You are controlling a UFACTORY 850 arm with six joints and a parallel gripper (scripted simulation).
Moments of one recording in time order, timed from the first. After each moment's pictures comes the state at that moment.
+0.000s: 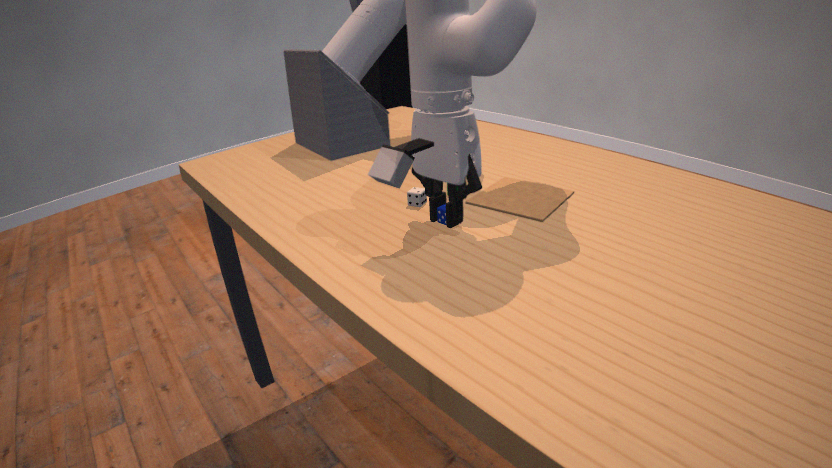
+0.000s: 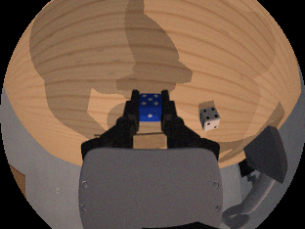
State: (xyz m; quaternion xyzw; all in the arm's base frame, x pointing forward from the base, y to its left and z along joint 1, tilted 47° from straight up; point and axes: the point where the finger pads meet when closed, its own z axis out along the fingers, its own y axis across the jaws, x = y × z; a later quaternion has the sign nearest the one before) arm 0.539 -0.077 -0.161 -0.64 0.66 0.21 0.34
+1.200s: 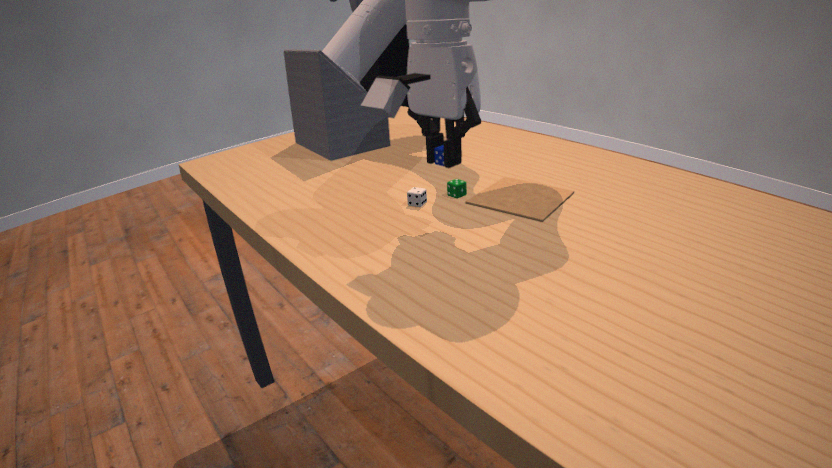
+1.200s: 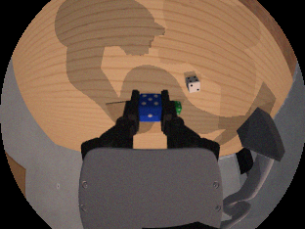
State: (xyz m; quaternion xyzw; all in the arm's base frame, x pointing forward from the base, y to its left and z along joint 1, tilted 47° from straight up) arm 0.523 -0.144 -0.097 -0.64 0.66 0.21 0.34
